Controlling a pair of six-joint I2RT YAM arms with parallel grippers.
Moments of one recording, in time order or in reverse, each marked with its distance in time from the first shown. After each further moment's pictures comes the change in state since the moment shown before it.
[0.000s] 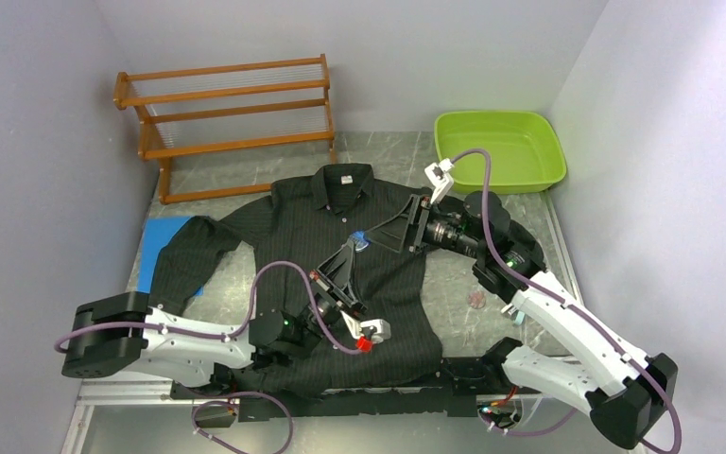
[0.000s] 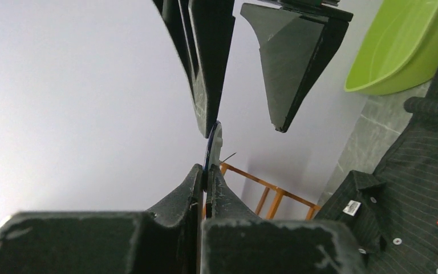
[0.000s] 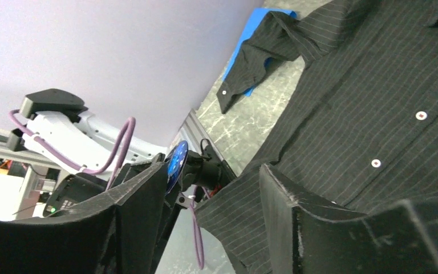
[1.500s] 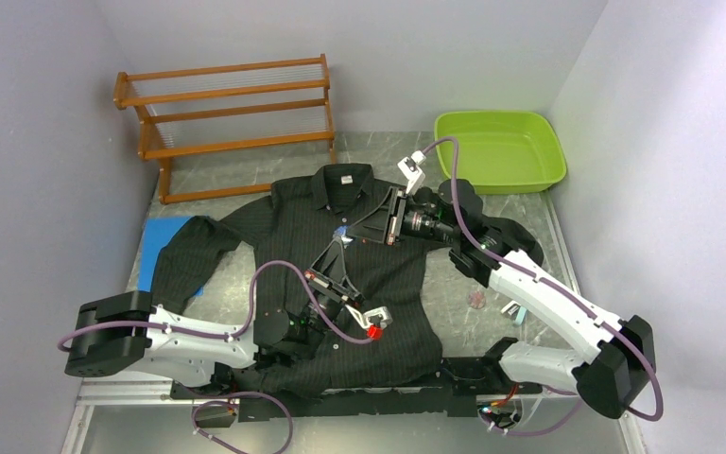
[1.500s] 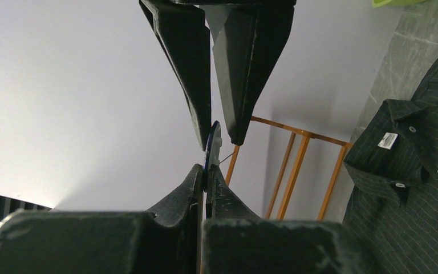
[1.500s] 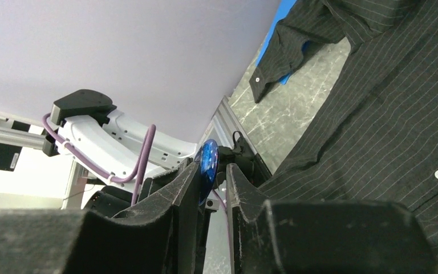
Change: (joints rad) left arm -0.014 0.016 0.013 -0.018 -0.199 0.193; right arm 0.047 0.175 0.060 0.135 -0.085 0.131
